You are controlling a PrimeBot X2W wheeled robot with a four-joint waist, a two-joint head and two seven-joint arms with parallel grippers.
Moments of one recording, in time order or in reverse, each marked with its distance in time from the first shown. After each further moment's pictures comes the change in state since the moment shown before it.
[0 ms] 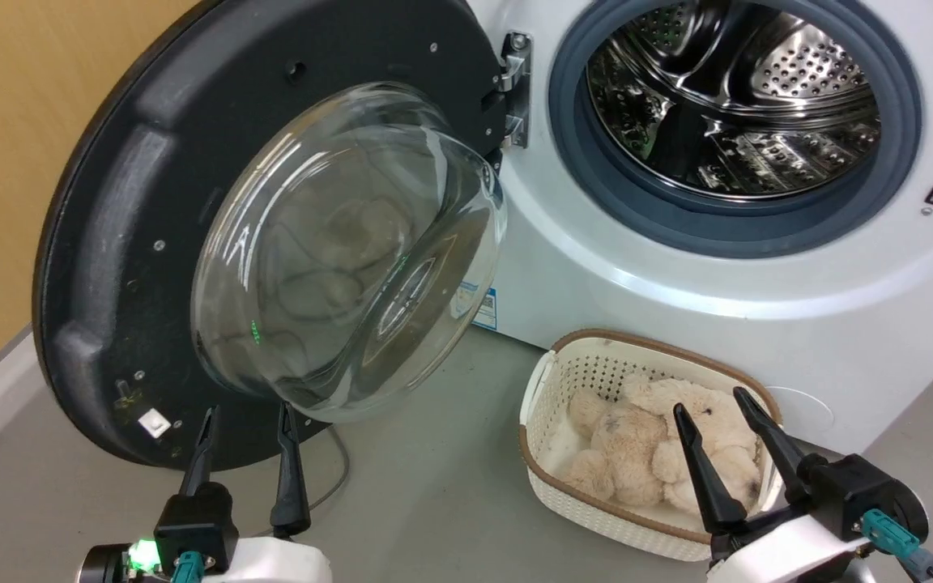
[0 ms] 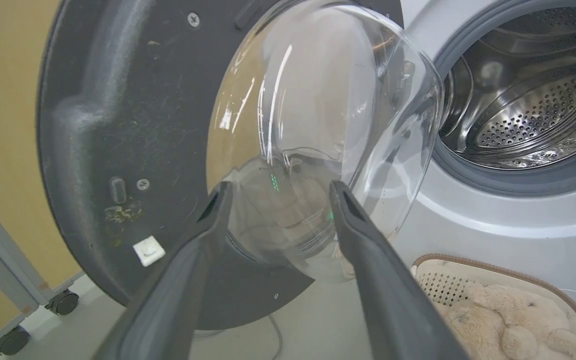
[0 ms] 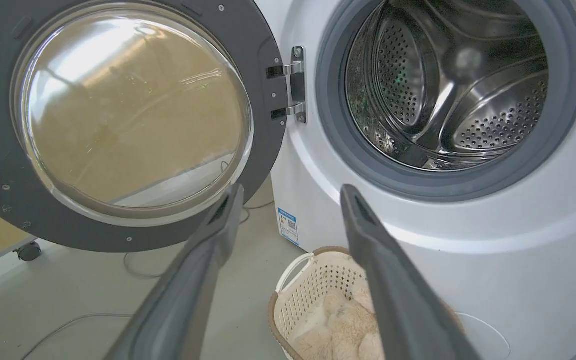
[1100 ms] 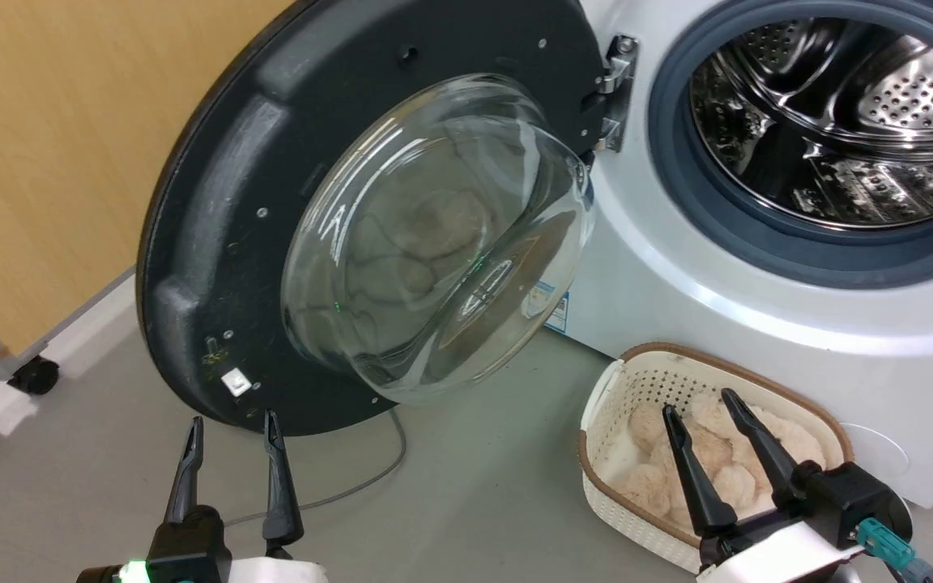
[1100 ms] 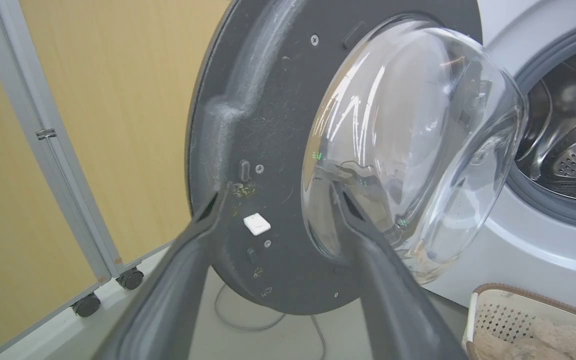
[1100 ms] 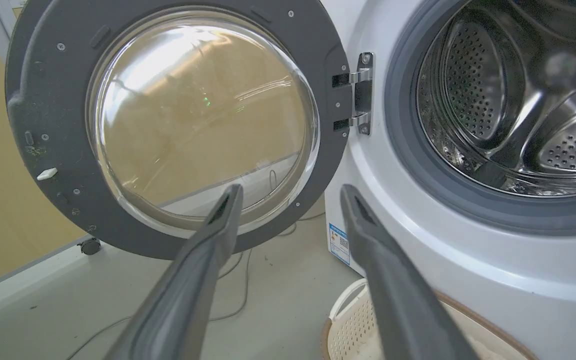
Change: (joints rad) left arm 0.035 0.000 -0.012 -0.027 -0.007 0.068 -0.068; right arm -0.012 -0.028 0.066 0.031 0.067 0.000 -0.066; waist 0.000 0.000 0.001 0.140
